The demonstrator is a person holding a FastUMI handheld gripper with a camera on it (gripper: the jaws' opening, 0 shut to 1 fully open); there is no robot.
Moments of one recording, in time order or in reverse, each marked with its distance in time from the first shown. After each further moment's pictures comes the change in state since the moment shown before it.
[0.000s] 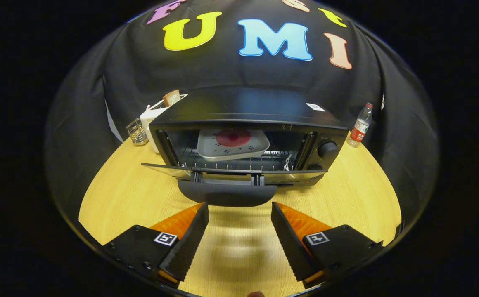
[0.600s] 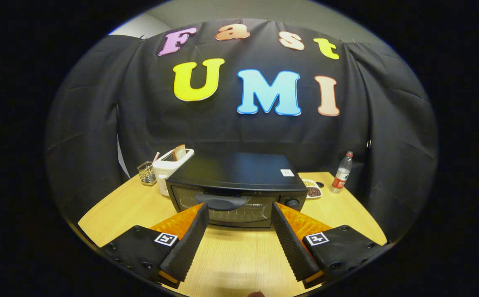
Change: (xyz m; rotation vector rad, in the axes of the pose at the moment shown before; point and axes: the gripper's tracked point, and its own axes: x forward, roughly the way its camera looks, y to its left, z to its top) arm -0.112 -0.031 0.076 -0.075 -0.387 -0.016
